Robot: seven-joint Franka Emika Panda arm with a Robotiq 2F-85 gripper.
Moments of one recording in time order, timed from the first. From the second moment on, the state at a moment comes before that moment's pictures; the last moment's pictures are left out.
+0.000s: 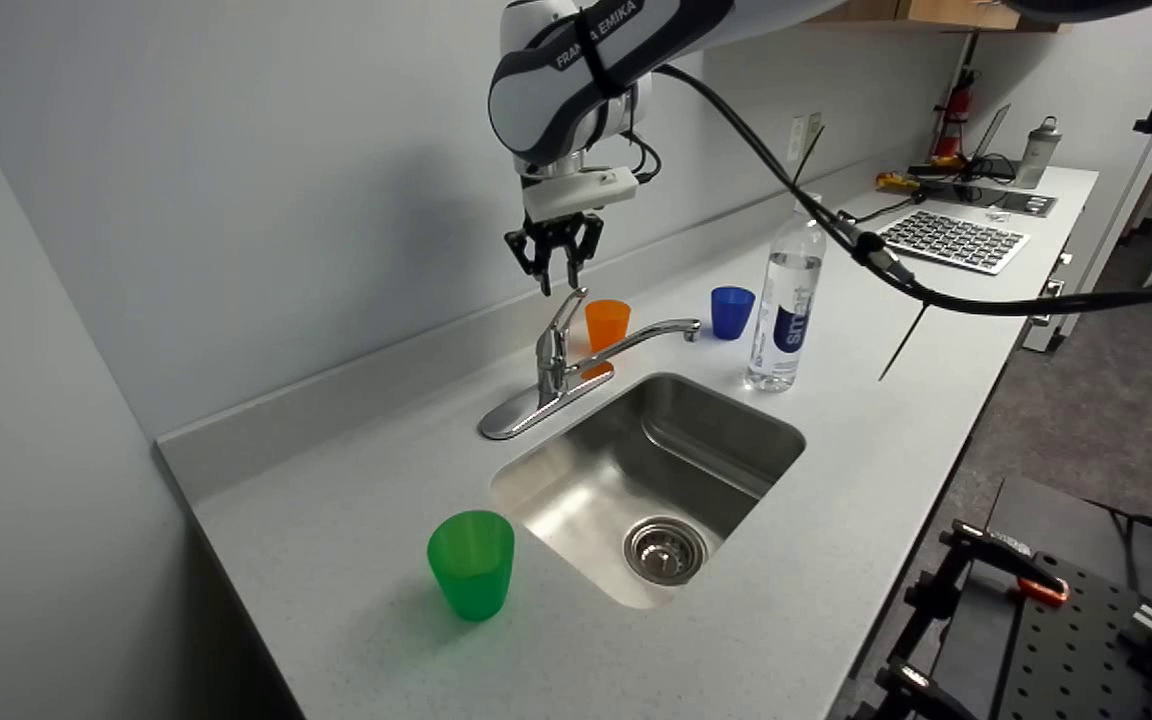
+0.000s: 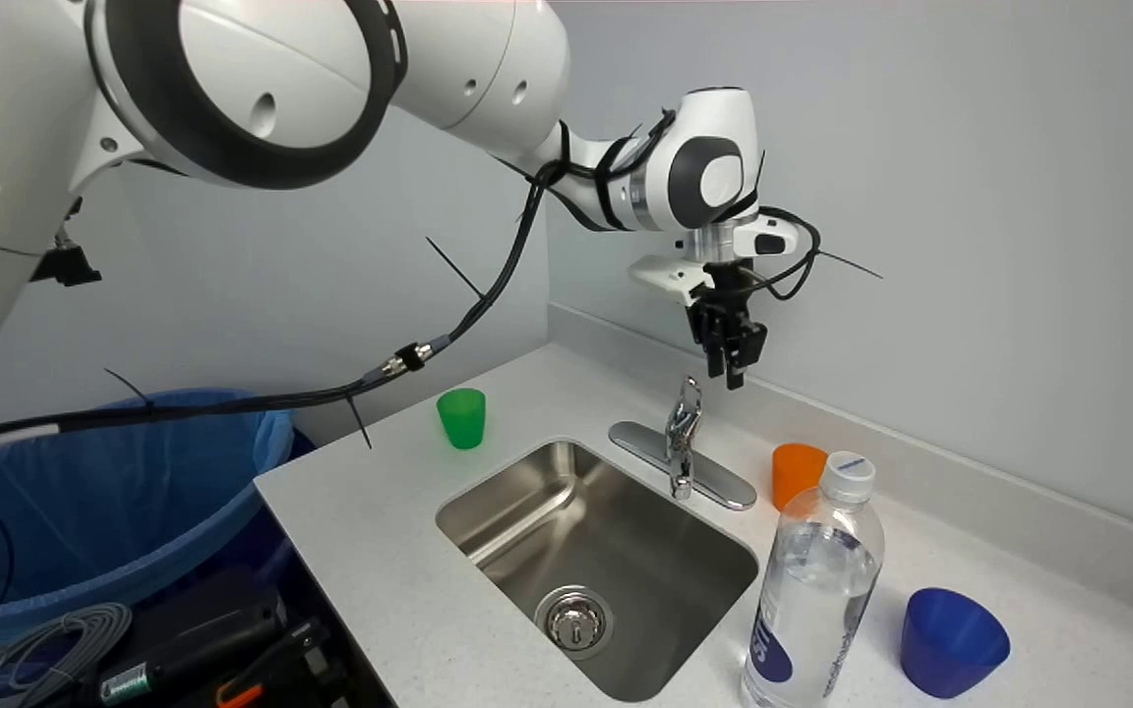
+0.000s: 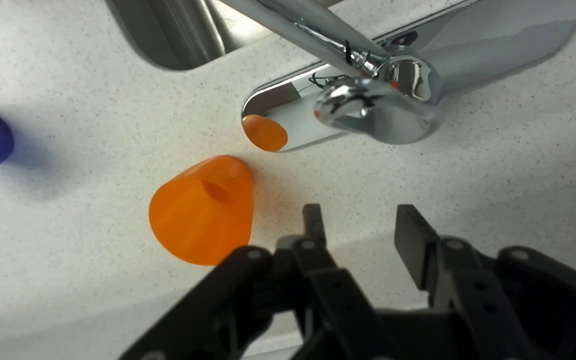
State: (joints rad) arm 0.05 0.75 -0.12 -1.30 -0.08 2.13 0.41
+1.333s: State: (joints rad) arm 0.03 0.69 -0.07 -1.41 -0.01 2.09 0.25
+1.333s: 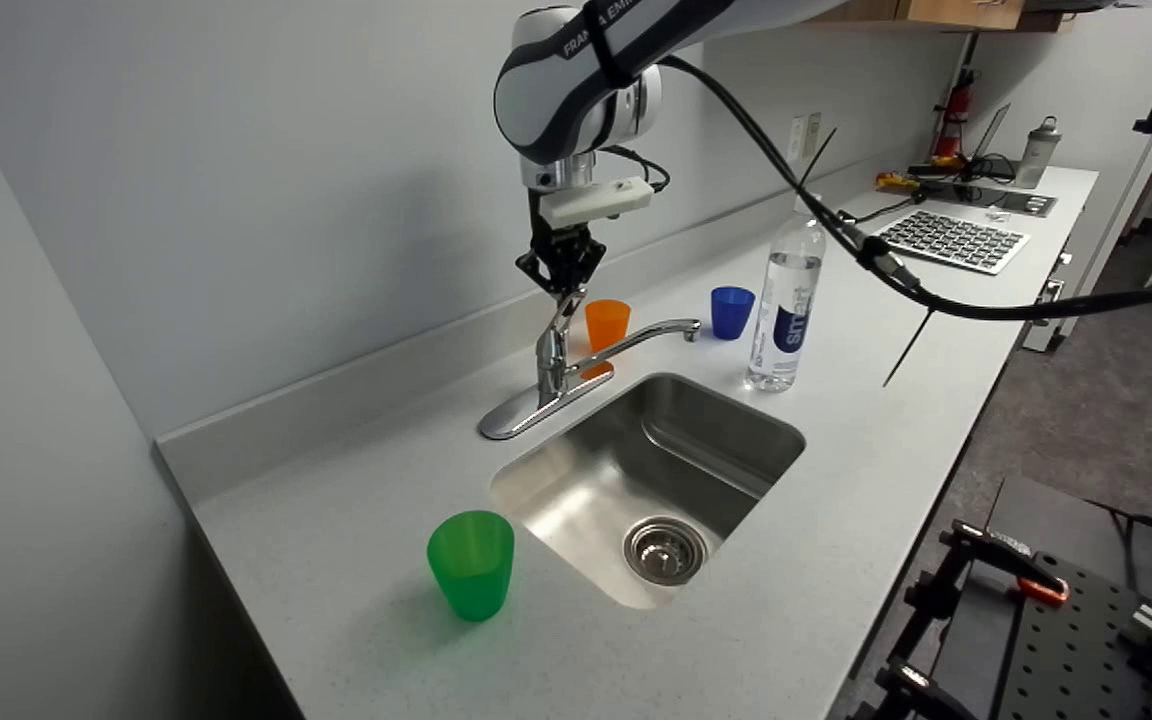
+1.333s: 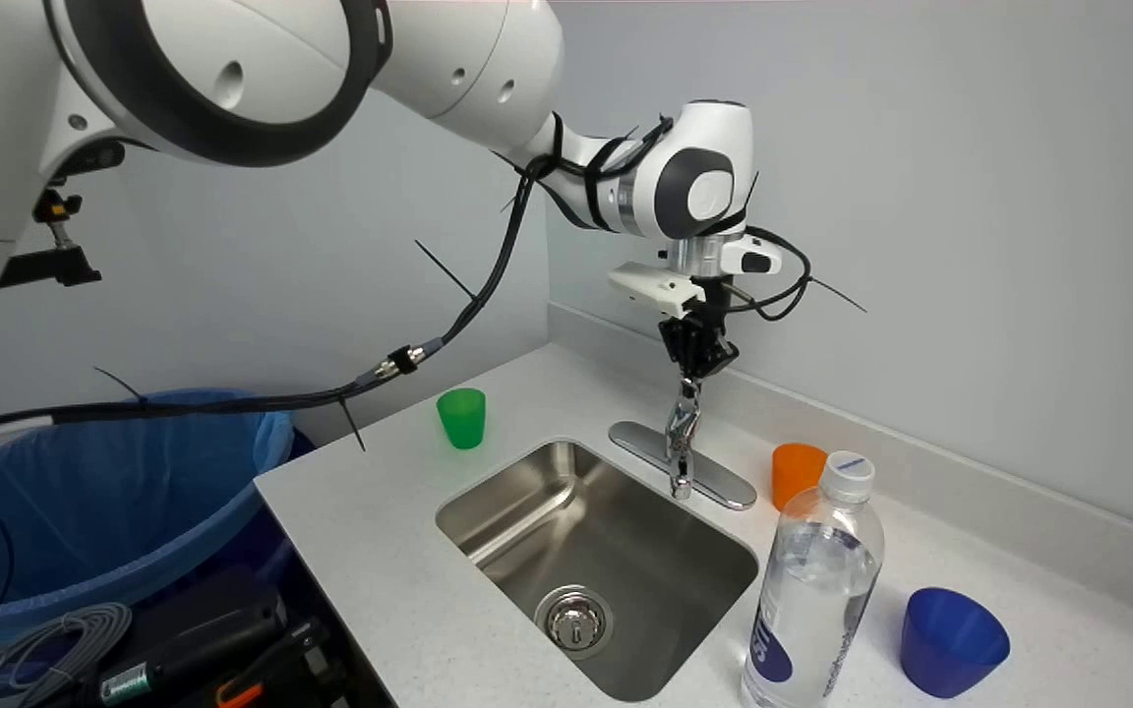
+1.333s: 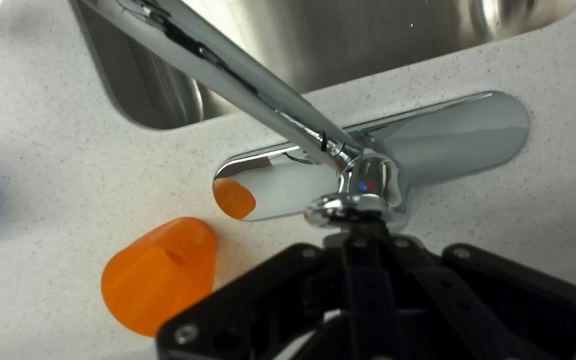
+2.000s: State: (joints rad) arm 0.03 0.54 -0.05 -1.62 -0.01 2.09 0.19
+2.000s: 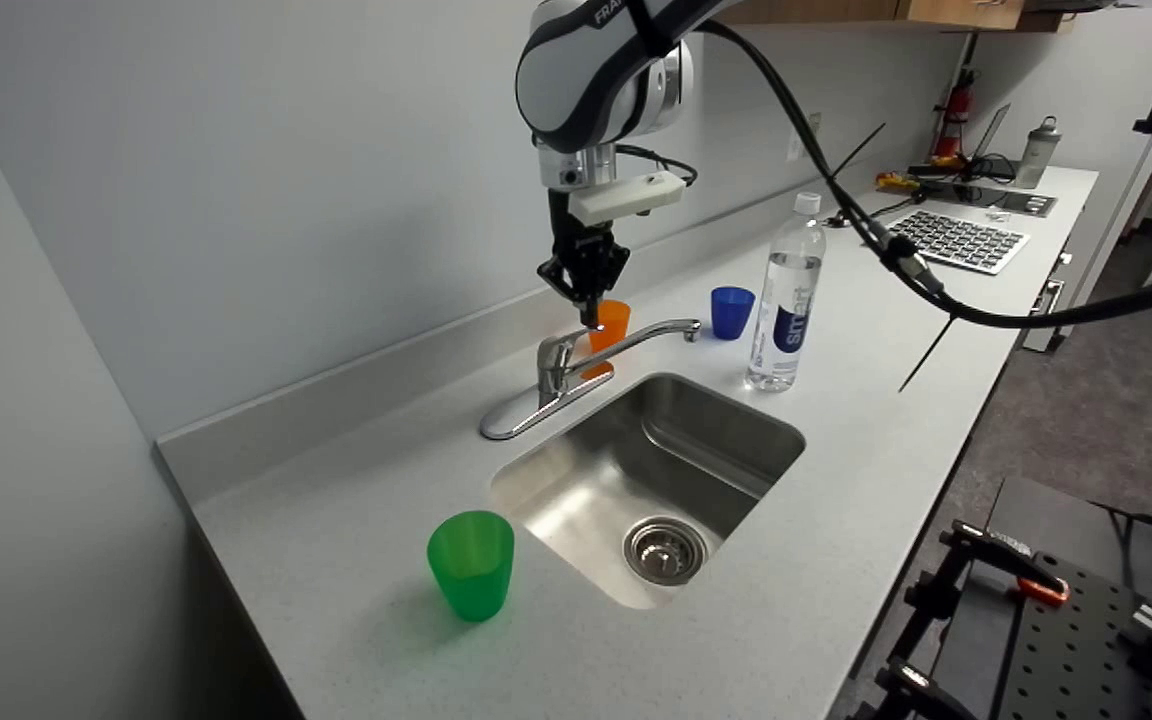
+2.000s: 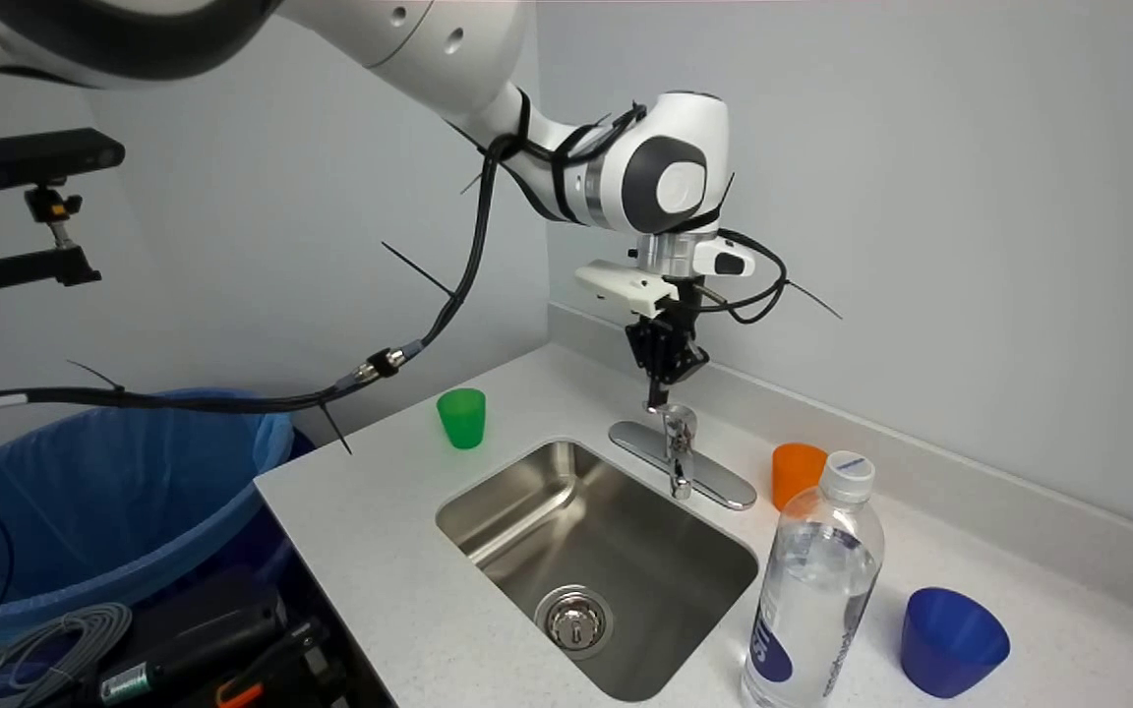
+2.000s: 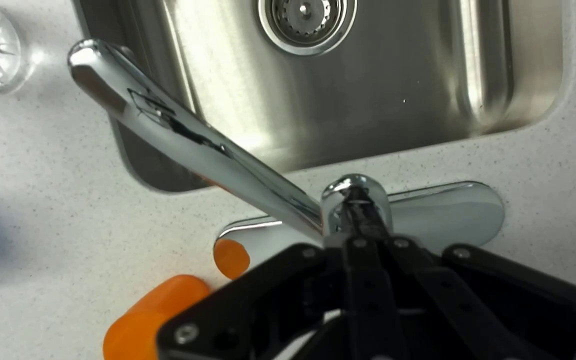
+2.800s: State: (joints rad) arm 0.03 0.45 -0.04 -1.75 -0.01 2.09 0.18
